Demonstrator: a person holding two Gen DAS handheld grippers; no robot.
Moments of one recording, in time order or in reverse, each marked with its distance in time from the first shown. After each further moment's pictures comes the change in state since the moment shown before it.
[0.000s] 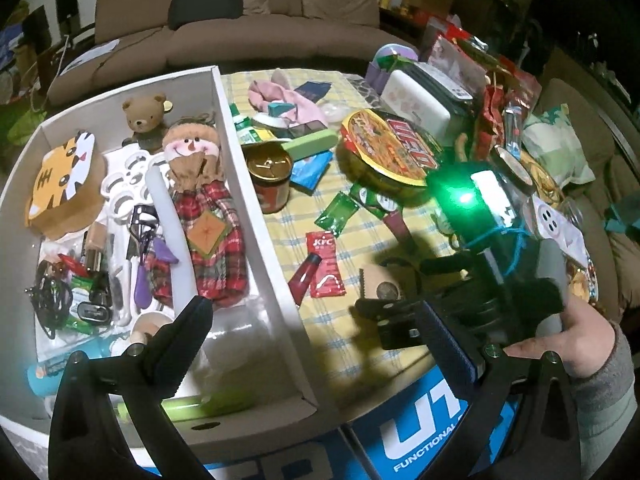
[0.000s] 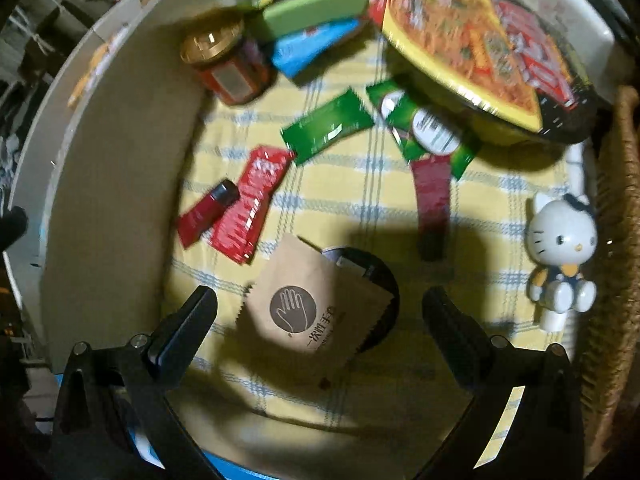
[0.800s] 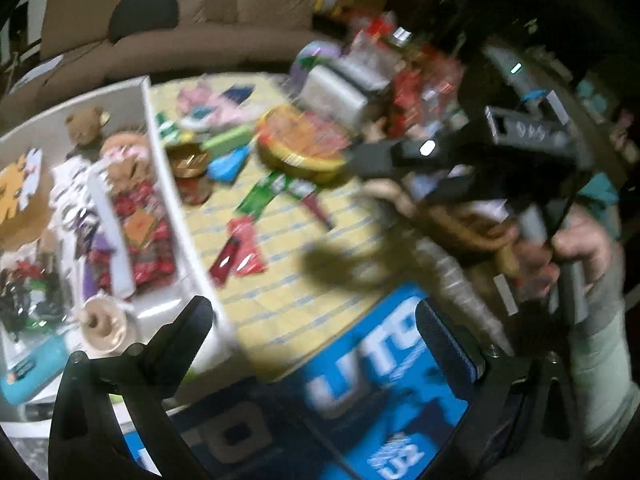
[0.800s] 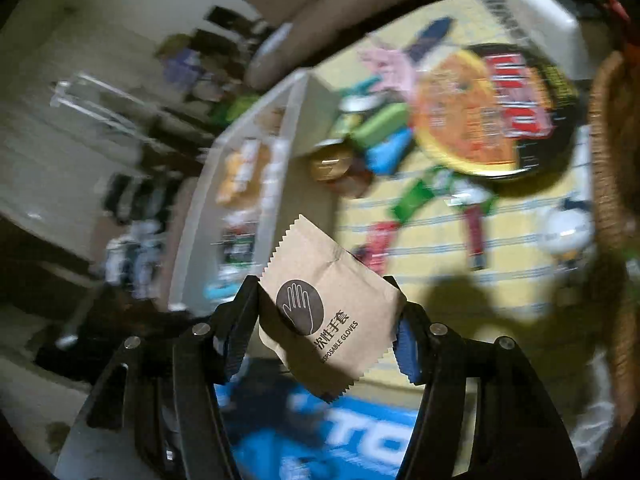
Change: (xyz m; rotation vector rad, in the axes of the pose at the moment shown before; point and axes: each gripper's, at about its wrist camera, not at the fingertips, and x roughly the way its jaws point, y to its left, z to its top) left arm -0.038 -0.028 -0.026 0.109 -0.056 -0.269; right arm -0.119 -0.039 -0.028 0.124 -0.279 0.642
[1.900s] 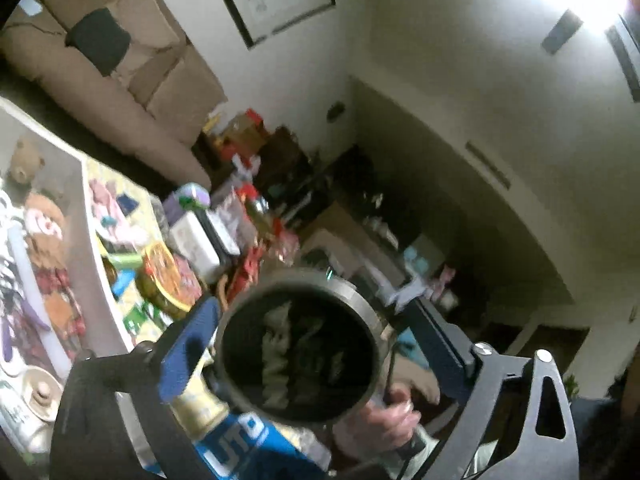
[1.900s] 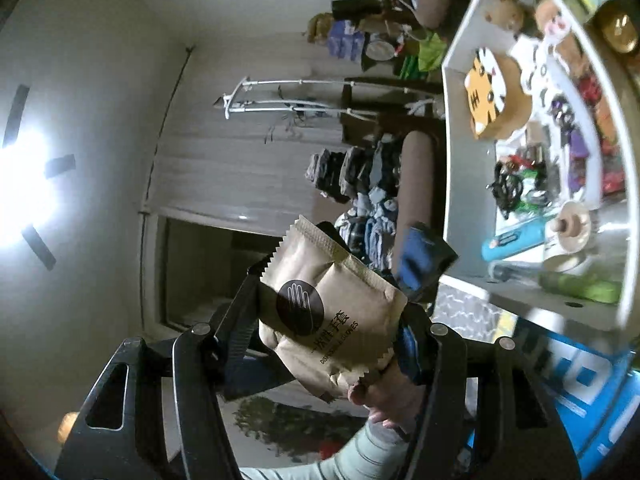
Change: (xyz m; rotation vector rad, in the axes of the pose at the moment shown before) left arm -0.100 0.113 0.004 -0.260 -0.515 -0.714; right arm 0.117 0.103 -0.025 0.185 0.136 0.815
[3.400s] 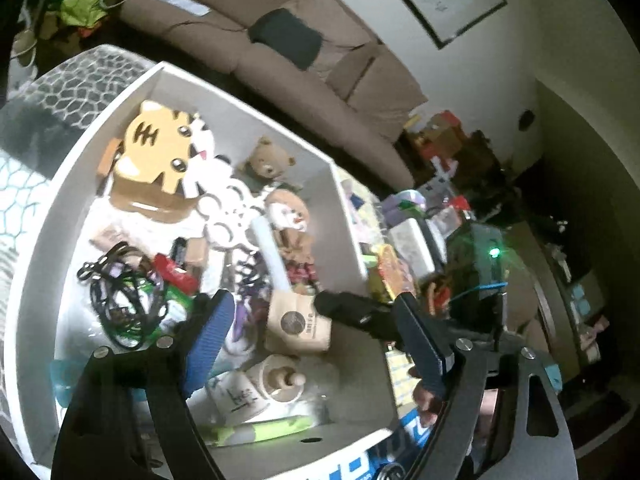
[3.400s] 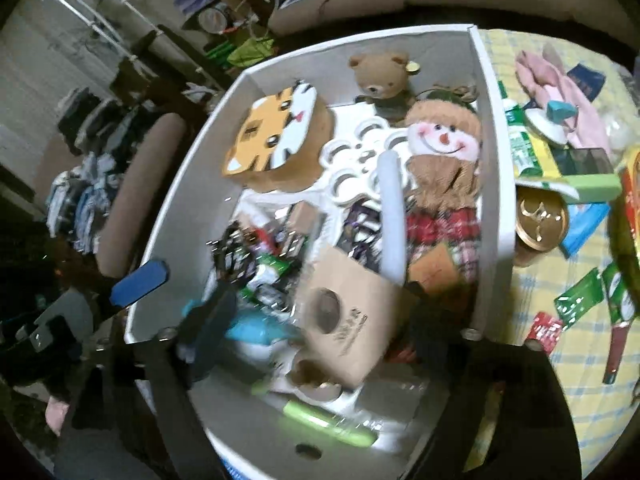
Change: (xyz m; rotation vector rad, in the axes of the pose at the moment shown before) left arm -0.067 0.092 0.027 -0.176 0.047 0.738; right arm 0.076 -0.038 0.086 -0.342 0.056 -1.136
